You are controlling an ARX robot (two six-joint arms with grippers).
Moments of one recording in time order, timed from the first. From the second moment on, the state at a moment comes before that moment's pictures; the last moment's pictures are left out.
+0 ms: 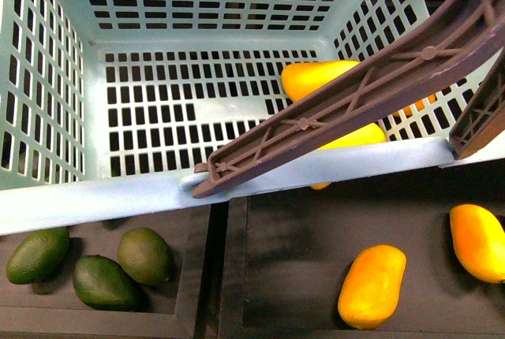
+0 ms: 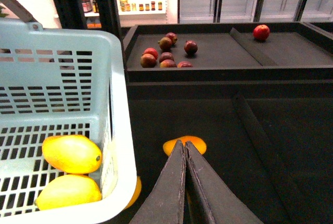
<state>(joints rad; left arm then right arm) -0.62 1.66 1.43 -0.41 0.19 -0.83 0.00 0.35 0.02 0.35 0.00 0.01</state>
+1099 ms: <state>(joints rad) -0.62 1.66 1.43 -0.41 0.19 -0.83 0.00 0.01 0.02 0.00 0.00 0.00</state>
